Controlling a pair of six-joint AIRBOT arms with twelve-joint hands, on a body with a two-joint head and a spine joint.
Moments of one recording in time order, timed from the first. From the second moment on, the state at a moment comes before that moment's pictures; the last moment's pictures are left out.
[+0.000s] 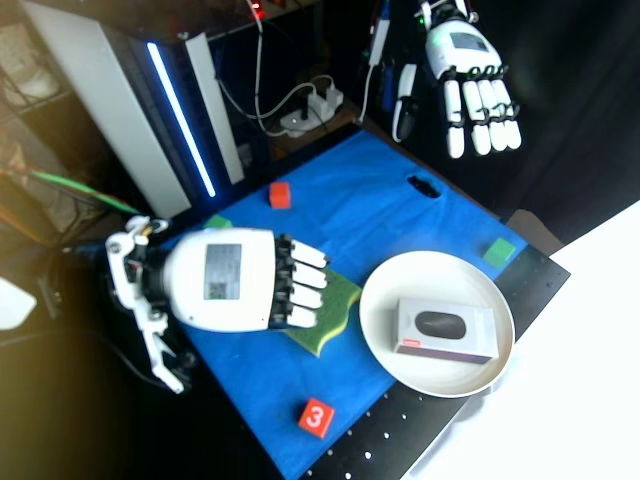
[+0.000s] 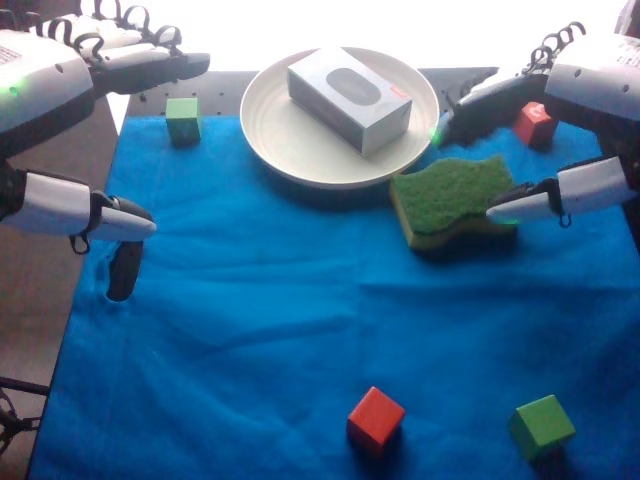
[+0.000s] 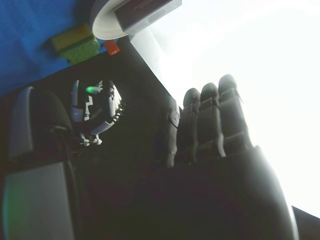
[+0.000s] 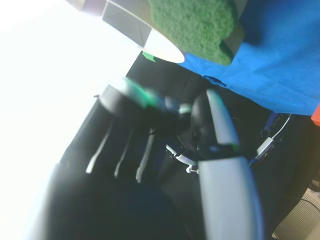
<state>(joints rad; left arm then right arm) 0.69 -0.75 1.01 0.12 -0.61 1.01 -0.72 -1.08 1.42 -0.50 0.80 -0.21</state>
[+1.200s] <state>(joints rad) 0.70 -0.75 1.00 0.10 -0.63 1.01 -0.72 -1.13 1.52 -0.51 0.59 -0.23</state>
